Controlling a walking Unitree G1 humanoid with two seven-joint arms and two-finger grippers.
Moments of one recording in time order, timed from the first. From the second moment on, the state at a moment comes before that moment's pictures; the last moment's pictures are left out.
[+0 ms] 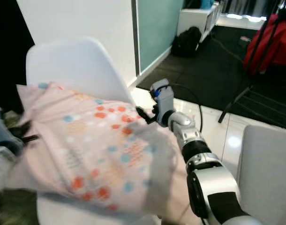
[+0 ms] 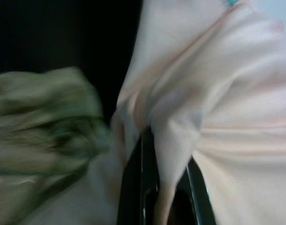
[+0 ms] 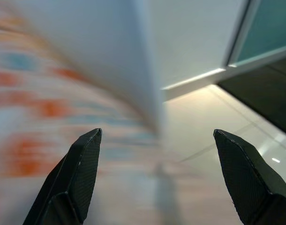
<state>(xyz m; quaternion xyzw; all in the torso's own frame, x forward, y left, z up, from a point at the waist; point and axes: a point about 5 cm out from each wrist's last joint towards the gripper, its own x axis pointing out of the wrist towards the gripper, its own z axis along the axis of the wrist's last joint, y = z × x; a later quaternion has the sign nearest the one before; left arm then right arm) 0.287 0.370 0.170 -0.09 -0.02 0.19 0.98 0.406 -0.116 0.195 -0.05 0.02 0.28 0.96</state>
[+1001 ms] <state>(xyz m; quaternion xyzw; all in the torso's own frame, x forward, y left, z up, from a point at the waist) 0.302 0.286 0.197 -0.08 -0.05 0.04 0.99 0.386 -0.127 0.137 -0.03 0.28 0.33 0.90</state>
